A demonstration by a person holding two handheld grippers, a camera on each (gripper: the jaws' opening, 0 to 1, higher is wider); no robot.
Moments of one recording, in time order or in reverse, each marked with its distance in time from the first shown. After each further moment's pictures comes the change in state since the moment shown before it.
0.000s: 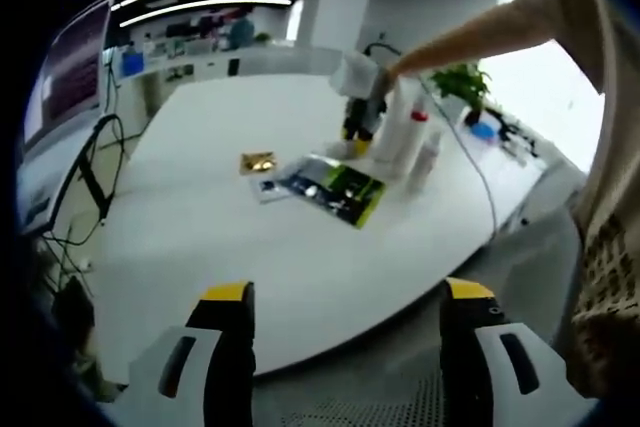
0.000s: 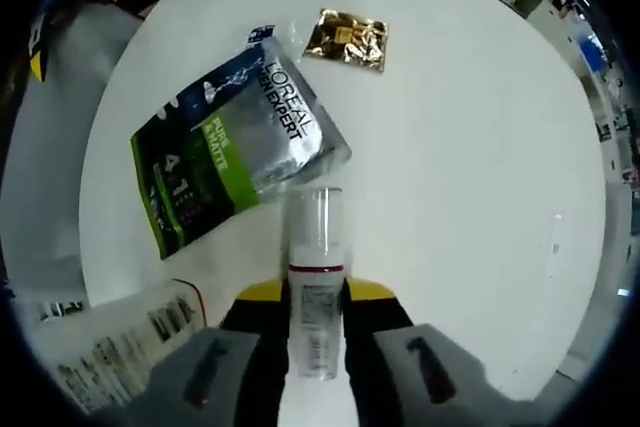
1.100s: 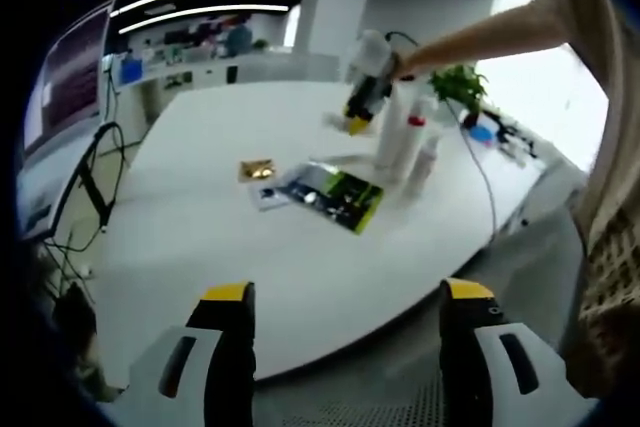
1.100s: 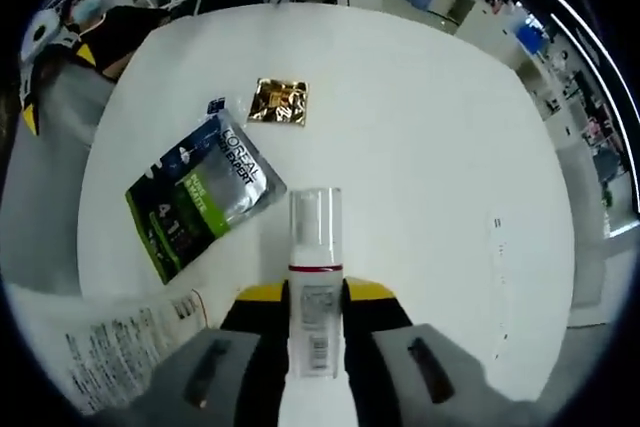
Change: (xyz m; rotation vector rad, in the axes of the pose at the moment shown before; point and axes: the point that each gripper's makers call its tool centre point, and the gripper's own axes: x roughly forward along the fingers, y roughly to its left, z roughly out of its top) left arm -0.001 0.000 0.002 0.020 -0.026 -0.003; right arm -0.060 -0.031 0.008 0.201 -0.227 -0.185
